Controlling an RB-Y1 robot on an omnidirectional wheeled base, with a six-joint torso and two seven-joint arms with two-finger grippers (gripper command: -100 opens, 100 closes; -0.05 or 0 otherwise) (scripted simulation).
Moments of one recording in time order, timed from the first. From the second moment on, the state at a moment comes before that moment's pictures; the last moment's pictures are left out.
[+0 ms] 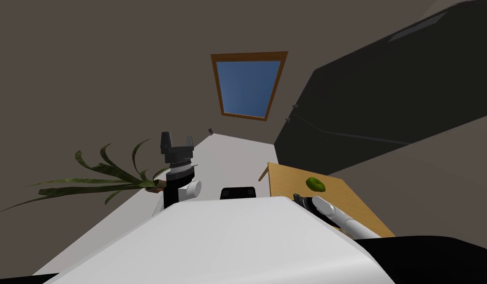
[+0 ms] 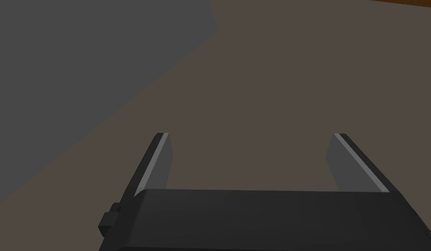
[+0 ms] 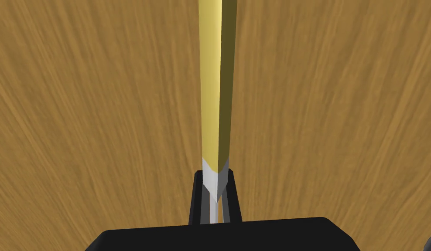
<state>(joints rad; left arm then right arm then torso) 0.49 -0.04 0.01 -2.23 -0.03 -0.60 0.12 0.36 -0.97 0.38 -1.09 1.65 -0.60 0.35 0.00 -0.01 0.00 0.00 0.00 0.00</state>
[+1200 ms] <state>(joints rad) 0.49 -0.04 0.01 -2.23 -0.03 -0.60 0.12 0.43 -0.87 0.03 -0.96 1.71 -0.75 0.62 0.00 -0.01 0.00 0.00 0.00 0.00</state>
